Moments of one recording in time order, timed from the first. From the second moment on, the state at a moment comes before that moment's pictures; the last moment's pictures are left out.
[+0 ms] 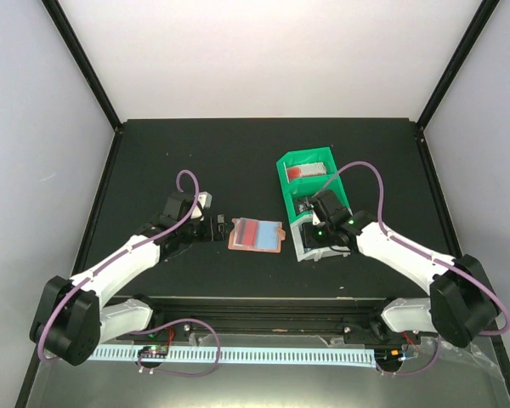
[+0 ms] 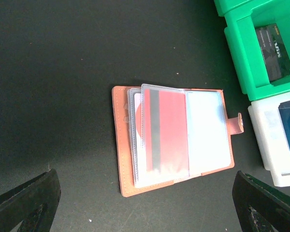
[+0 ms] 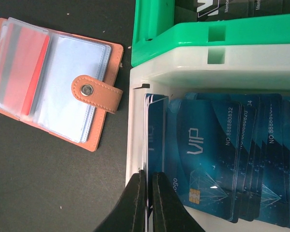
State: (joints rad) left arm -0.41 1.14 0.58 -0.26 0.28 -0.50; right arm 0.64 1.29 0.78 -0.55 -0.08 0.48
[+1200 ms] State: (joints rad) left arm -0.41 1.14 0.58 -0.26 0.28 -0.50; right arm 0.64 1.35 0.71 -0.38 -0.27 0.54
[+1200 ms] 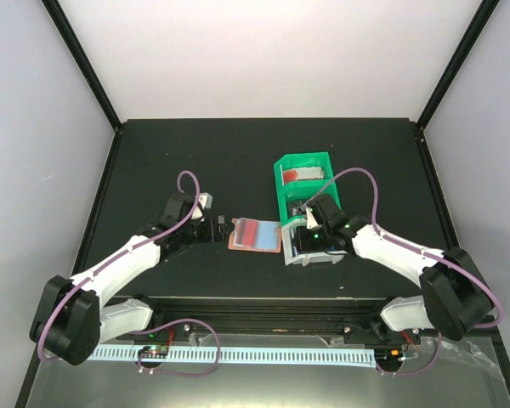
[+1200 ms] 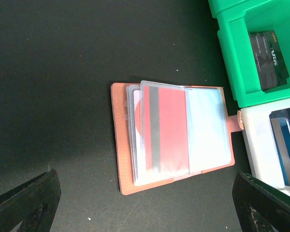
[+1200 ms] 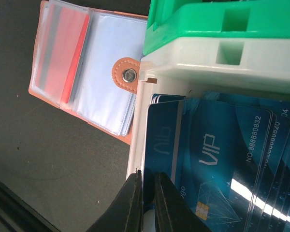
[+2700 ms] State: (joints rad) left arm -0.42 1.16 0.53 -0.25 0.28 -0.52; right arm 0.63 1.13 0.81 -0.57 -0.14 0.51
